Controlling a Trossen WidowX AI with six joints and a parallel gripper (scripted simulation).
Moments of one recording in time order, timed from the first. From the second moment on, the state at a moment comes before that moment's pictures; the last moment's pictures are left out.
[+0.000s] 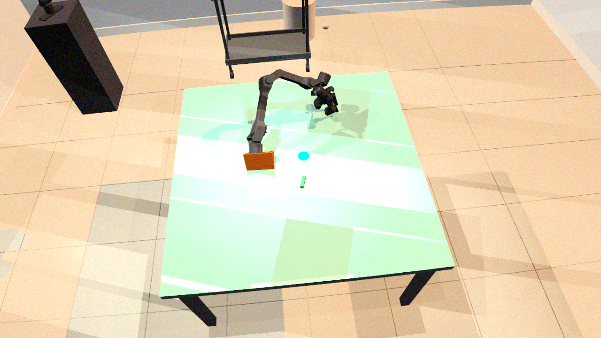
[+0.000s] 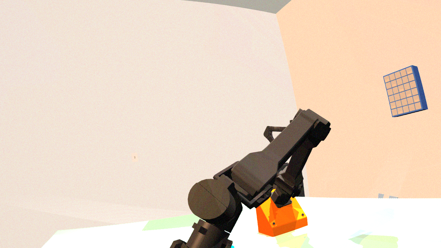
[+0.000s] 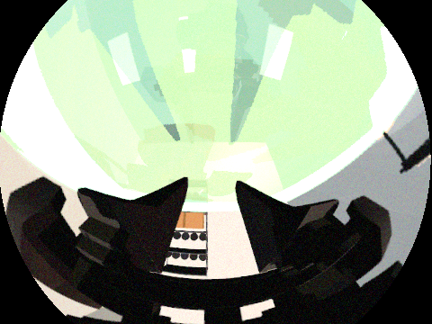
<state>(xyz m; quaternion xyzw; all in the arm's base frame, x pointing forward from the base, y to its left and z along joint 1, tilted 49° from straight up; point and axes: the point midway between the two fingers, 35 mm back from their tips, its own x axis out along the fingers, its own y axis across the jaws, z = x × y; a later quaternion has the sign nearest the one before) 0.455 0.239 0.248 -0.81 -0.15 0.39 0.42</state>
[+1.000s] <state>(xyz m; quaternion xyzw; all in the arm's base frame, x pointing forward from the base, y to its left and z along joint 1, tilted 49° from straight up) 0.409 -0.032 0.030 -0.59 0.20 0.58 0.52</state>
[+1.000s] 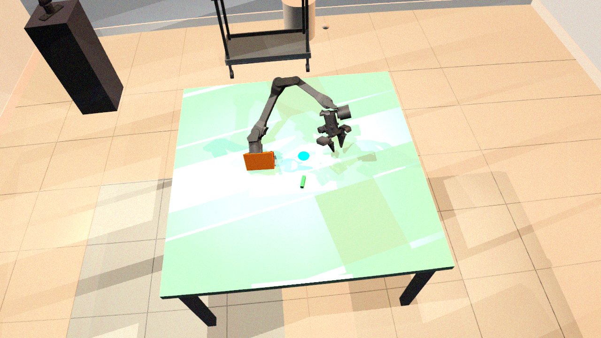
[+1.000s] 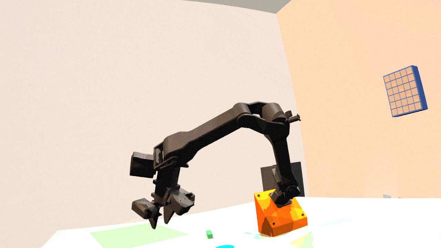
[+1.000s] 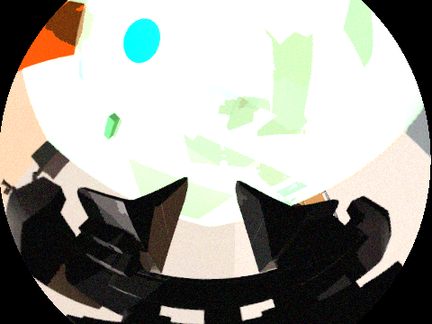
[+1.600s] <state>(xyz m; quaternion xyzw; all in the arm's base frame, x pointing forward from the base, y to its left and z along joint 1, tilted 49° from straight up) 0.294 -0.114 -0.029 -0.33 0.32 0.62 0.64</state>
